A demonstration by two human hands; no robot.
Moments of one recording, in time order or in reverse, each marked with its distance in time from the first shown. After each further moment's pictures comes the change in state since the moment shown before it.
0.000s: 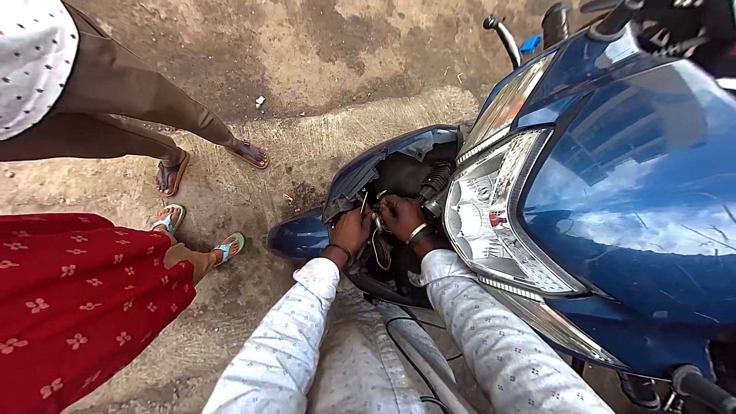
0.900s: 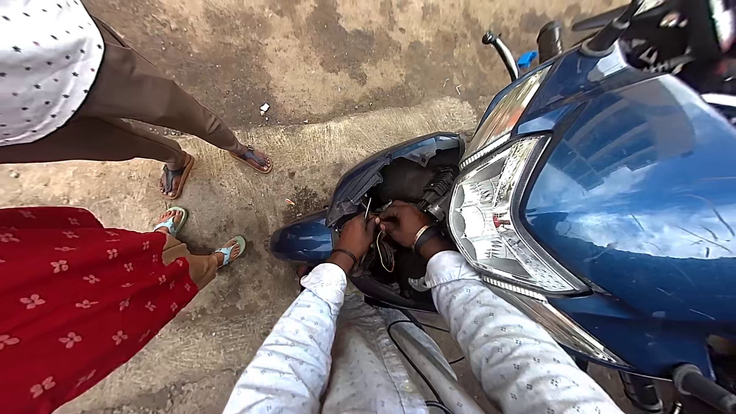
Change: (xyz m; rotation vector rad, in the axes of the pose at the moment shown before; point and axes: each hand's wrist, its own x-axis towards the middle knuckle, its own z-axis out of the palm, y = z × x) left_hand -0.005 0.002 0.003 -0.062 -0.003 -0.033; right_hand -0.001 -0.008 -0.011 -0.122 -0.185 -0.044
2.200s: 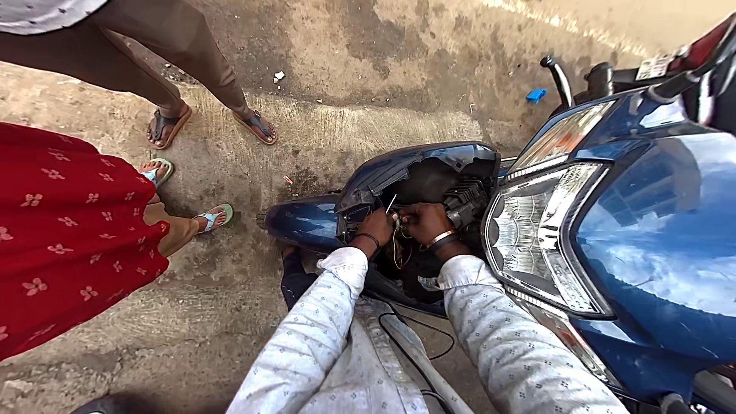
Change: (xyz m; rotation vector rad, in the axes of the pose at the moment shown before) left_hand 0.003 0.009 -0.005 -0.109 -0.206 -0.238; right_hand 0.000 -0.018 -0.001 -0.189 0.058 0.018
